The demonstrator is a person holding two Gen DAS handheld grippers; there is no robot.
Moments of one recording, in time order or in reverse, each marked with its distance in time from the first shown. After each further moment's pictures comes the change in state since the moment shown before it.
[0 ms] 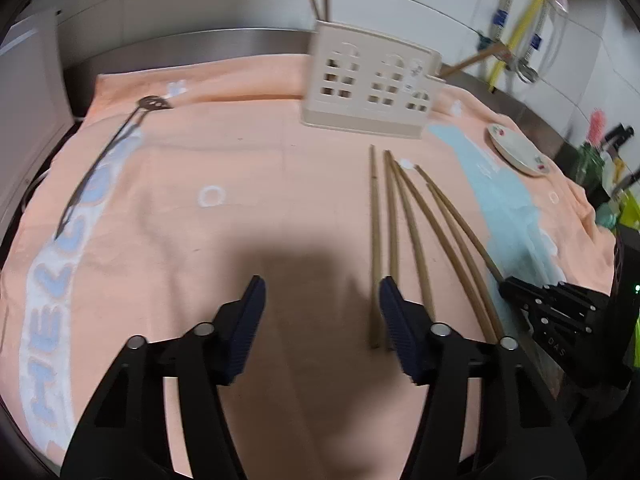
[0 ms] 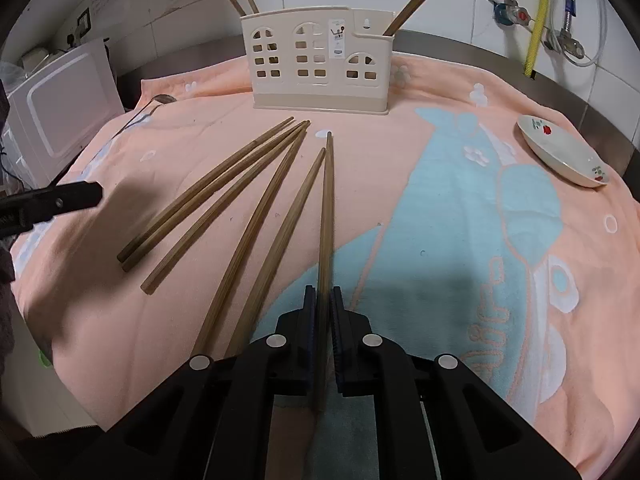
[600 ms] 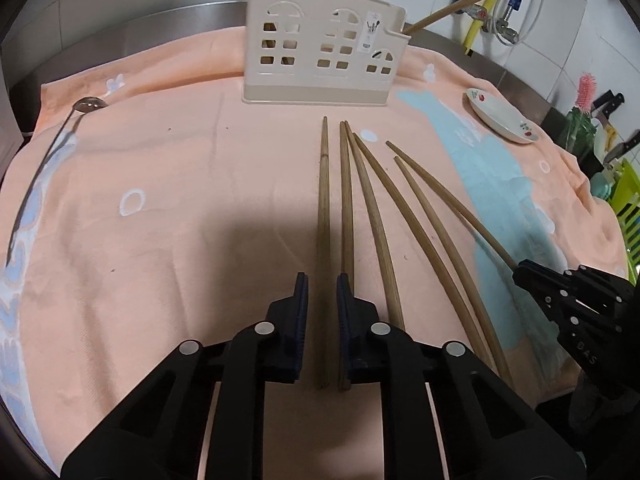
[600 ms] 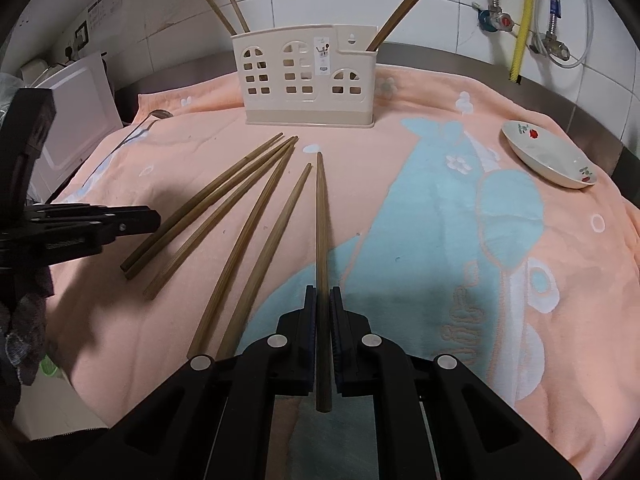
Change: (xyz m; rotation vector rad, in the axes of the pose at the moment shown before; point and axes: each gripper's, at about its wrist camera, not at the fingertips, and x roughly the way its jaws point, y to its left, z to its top) left arm 0.050 -0.033 0.008 0.076 0.082 -0.061; right arm -0.018 -0.011 0.000 0.017 -0.039 -0.011
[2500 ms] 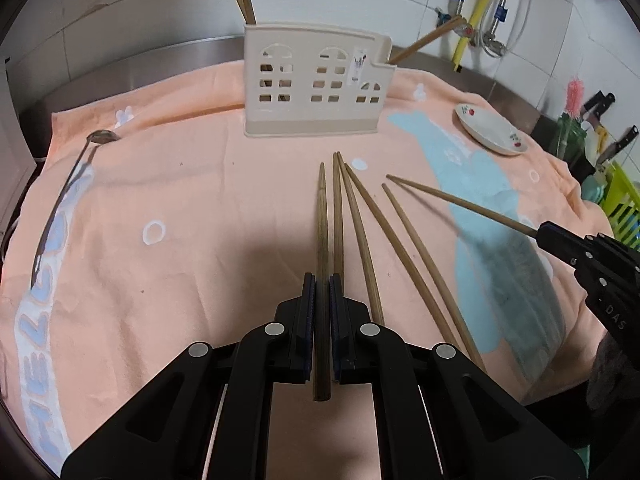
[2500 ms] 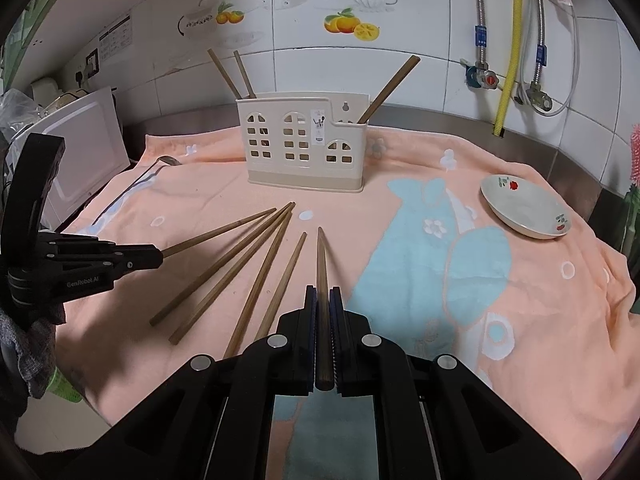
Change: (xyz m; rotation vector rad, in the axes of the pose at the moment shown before) left arm -0.038 -0.006 0.010 0.035 -0.066 0.015; right arm -0.050 -0.001 0.029 -0.022 -0.139 -0.023
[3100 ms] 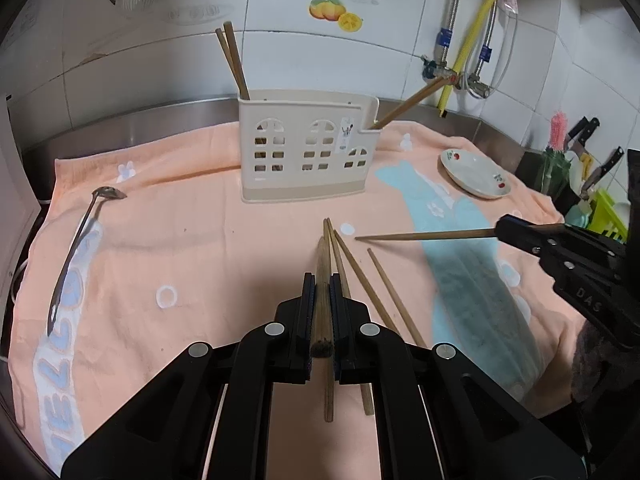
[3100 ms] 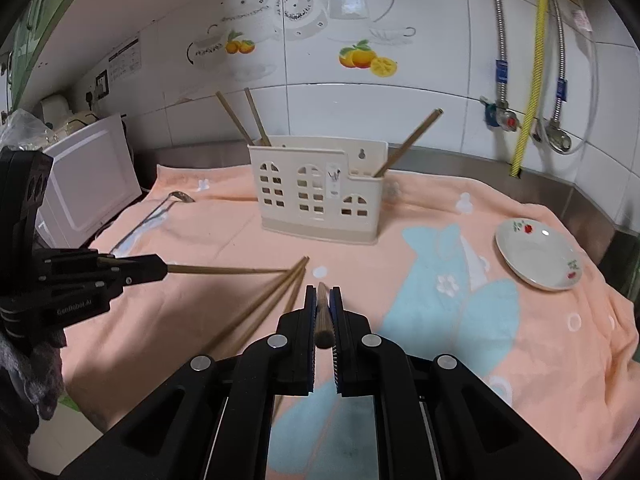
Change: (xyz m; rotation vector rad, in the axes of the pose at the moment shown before) left arm -0.032 -0.003 0.041 0.019 -0.121 -0.027; right arm 0.005 0.004 0.063 -0.016 -0.059 0.064
